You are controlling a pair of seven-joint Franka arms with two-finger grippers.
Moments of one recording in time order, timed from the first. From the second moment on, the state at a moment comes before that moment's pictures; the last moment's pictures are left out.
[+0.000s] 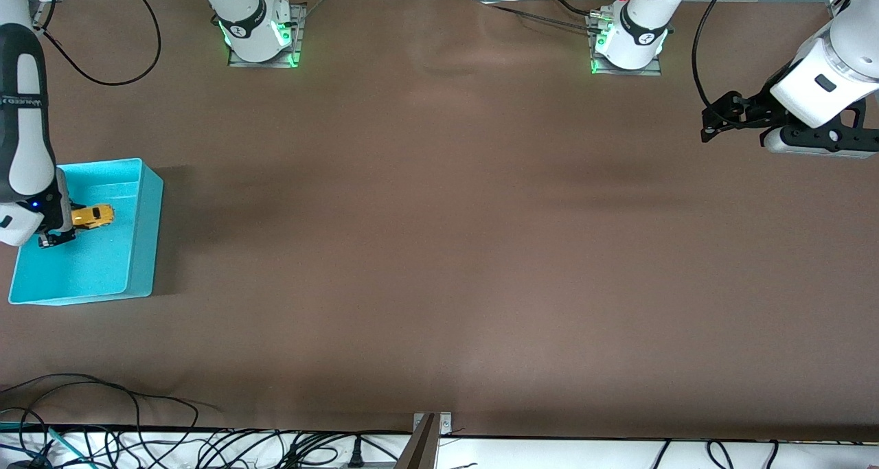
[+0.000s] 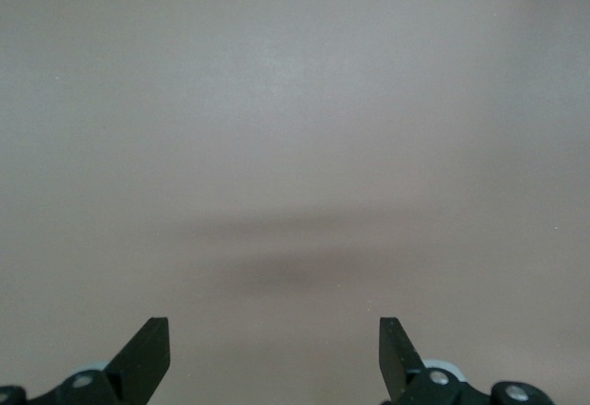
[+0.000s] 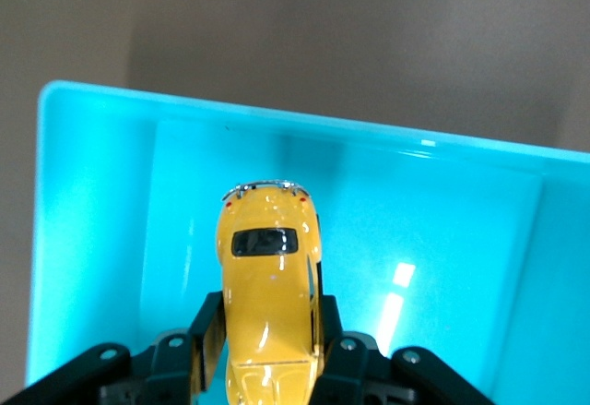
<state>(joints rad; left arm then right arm) -0.03 -0.03 -0.07 -1.66 -0.03 1.57 -0.06 -0.11 0.55 -0.31 -1.64 0.05 2.02 -2.24</state>
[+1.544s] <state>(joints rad) -0.03 -0.03 -0.07 -1.66 -0.03 1.57 -0.06 -0.17 0.70 -0.30 -1.64 0.09 2.15 -2.28</state>
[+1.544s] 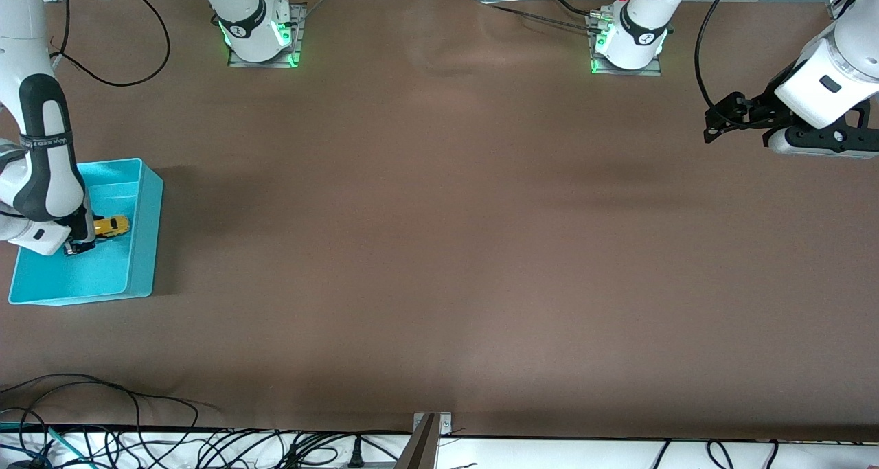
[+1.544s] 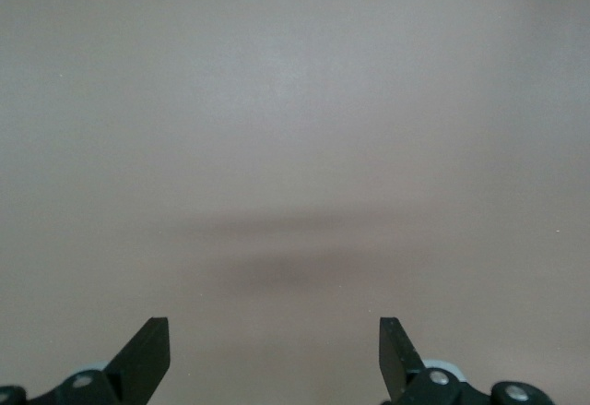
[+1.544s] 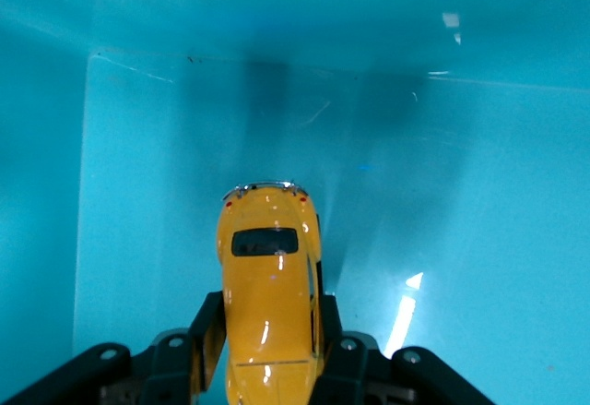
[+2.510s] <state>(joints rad) -0.03 -0.03 -0.07 -1.66 -0.03 1.57 -0.06 -0.18 0.70 -0.29 -1.62 0.17 2.13 -2.35</state>
